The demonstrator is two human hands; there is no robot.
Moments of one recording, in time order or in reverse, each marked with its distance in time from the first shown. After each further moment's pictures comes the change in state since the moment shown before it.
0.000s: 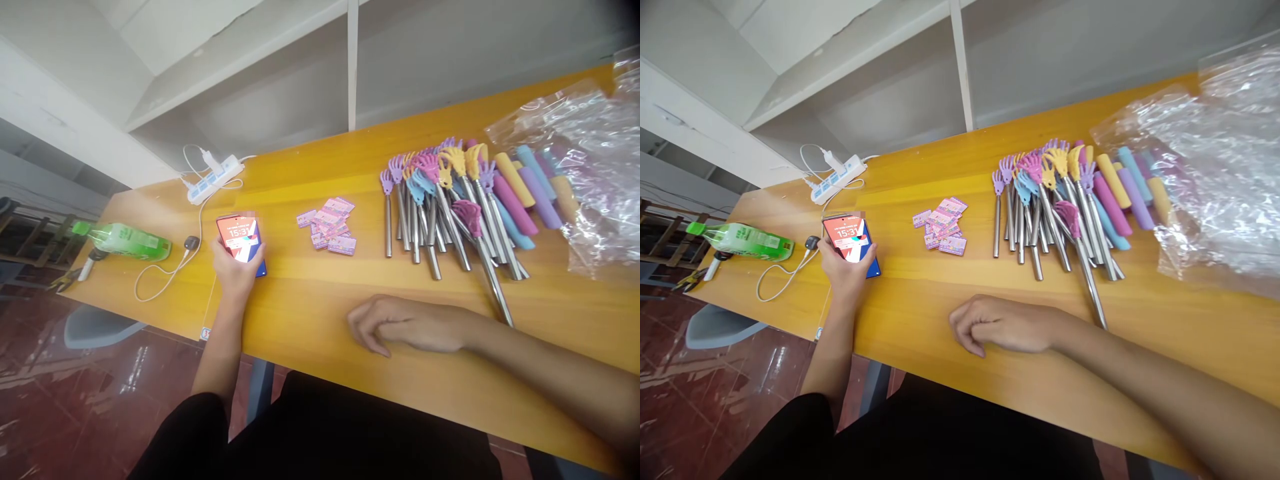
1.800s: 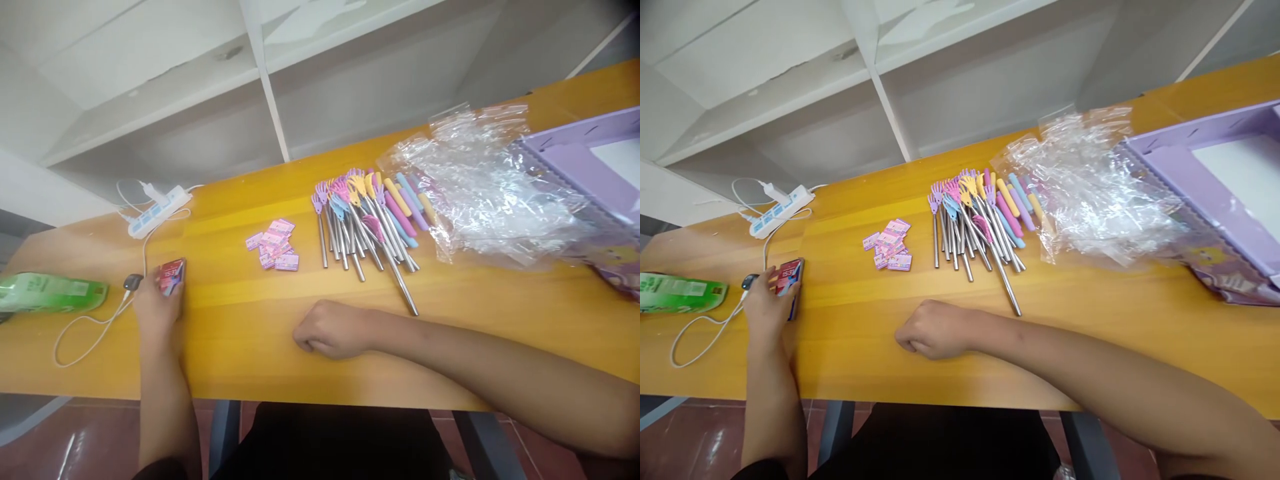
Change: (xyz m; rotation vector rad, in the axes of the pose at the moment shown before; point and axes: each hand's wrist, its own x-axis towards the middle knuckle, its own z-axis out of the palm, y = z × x) left_hand 0.057 -0.078 -0.026 0.416 -0.209 0.033; right_hand 0.005 0.018 0.012 -0.764 0.170 -0.052
